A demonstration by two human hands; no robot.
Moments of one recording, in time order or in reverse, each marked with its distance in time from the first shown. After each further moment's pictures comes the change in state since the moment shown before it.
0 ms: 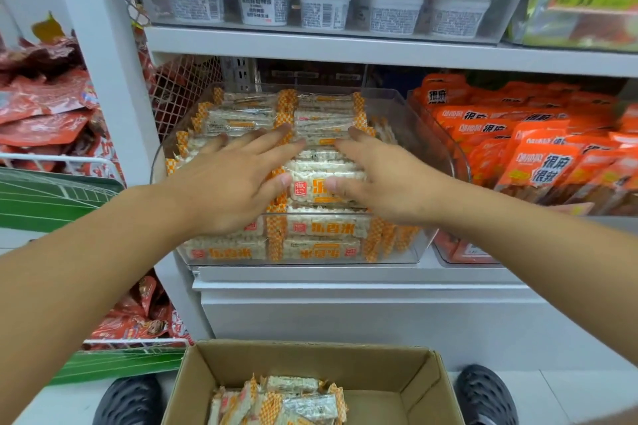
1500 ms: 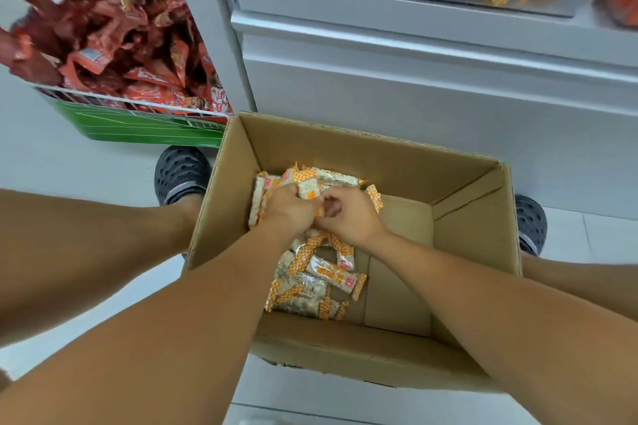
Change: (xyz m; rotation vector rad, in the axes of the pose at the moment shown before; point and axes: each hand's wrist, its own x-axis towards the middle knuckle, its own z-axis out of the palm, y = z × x) left_hand -0.149 0.094 0.334 -1.146 -0.244 -1.200; right_hand -0.110 -0.001 0.400 0.691 -0.206 0.161
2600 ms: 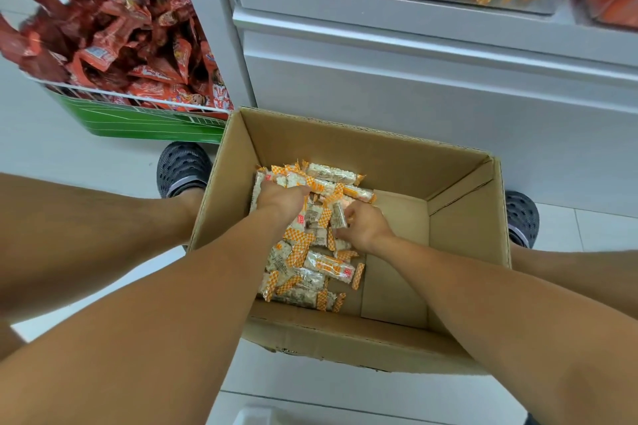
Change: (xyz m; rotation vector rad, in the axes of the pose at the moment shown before) left_hand -0.012 0.009 -0.013 -0.159 0.025 -0.186; right_hand -0.014 0.039 -0.001 -0.234 -0.136 0.456
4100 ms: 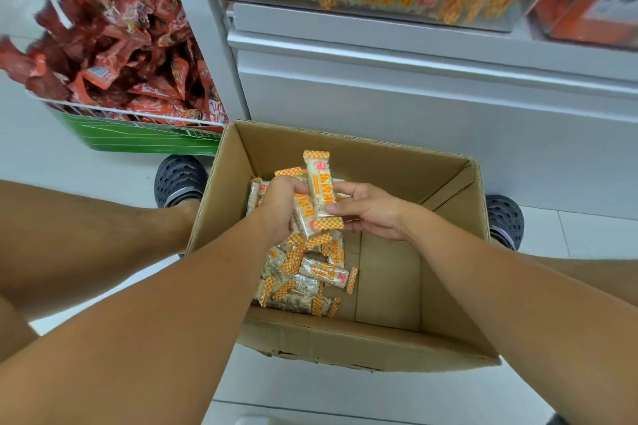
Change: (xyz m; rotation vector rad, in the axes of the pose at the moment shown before) left_hand -0.033 0.016 -0.003 -0.357 -0.304 -0.070; right_hand -0.039 -0.030 -0.075 0.816 -0.536 -0.153
